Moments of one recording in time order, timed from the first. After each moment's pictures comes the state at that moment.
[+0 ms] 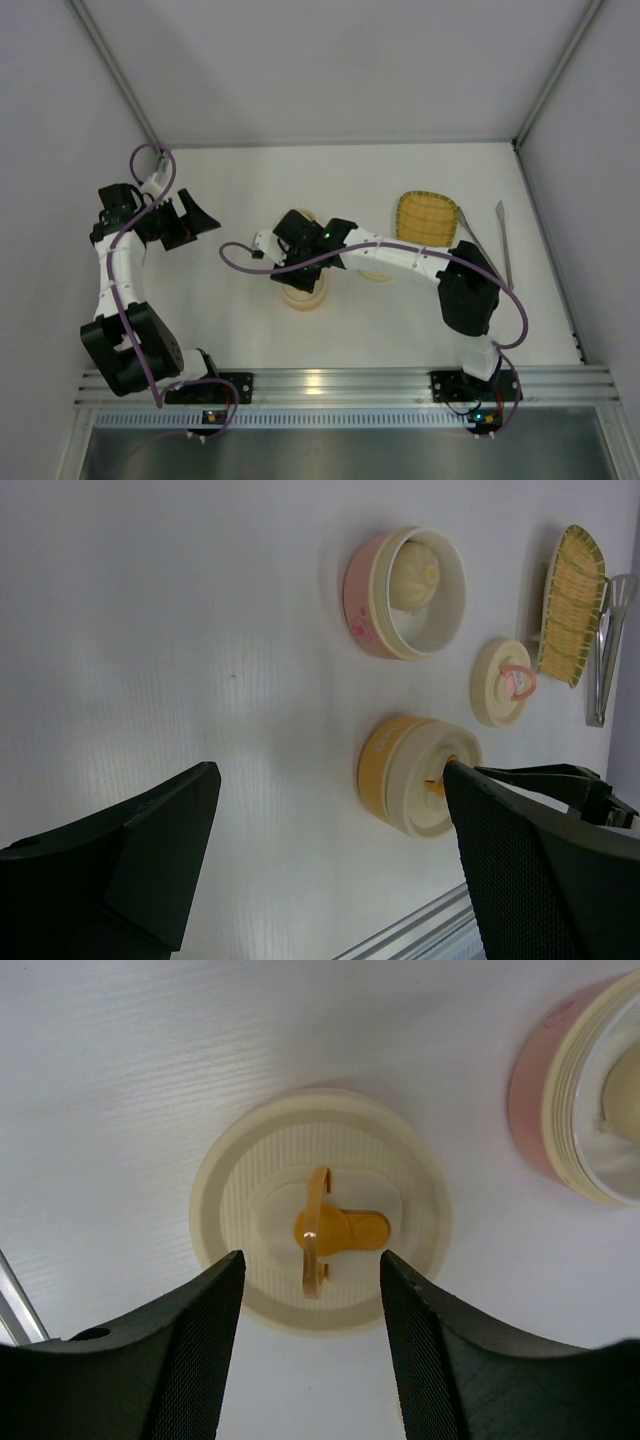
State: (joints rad) left arm 0.41 1.35 1.12 -0.71 0.76 -0.08; right arm 1.05 1.94 1.63 -0.73 -0.07 -0.32
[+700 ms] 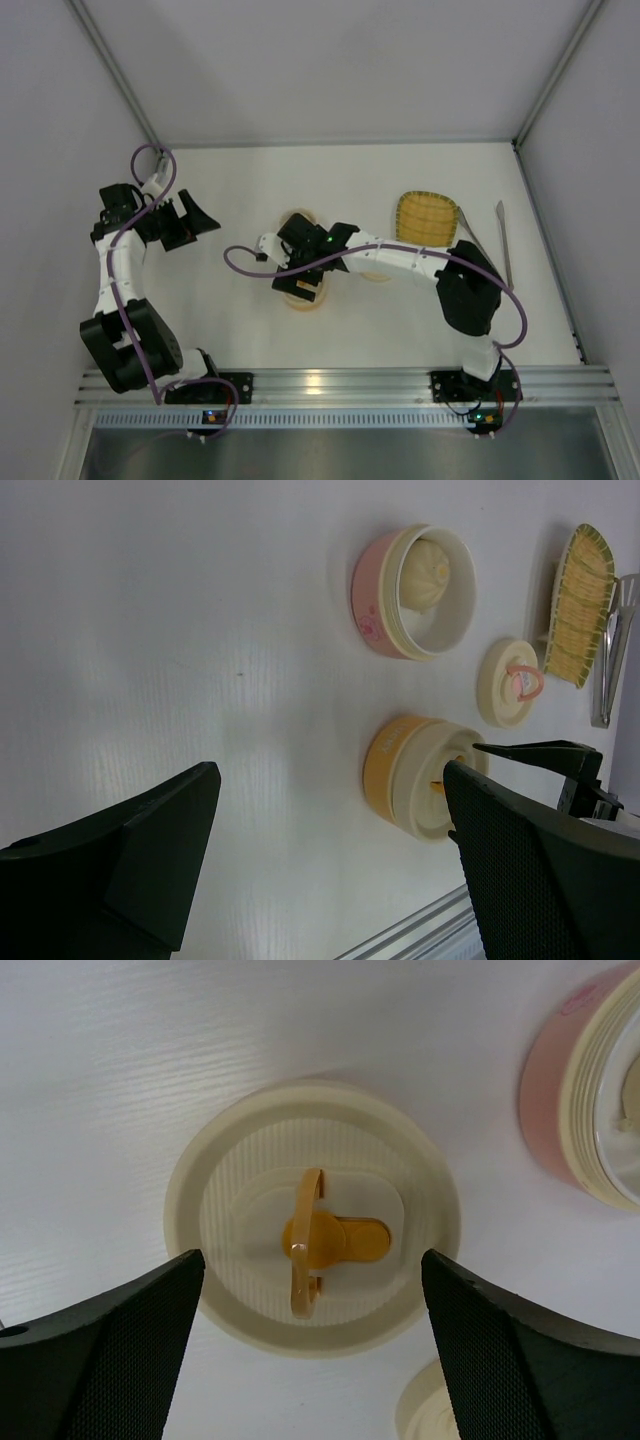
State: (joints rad) left arm 0.41 1.37 1.12 -0.71 0.75 -0.08; right arm 1.04 1.92 1.55 -0.65 -0.07 -0.34
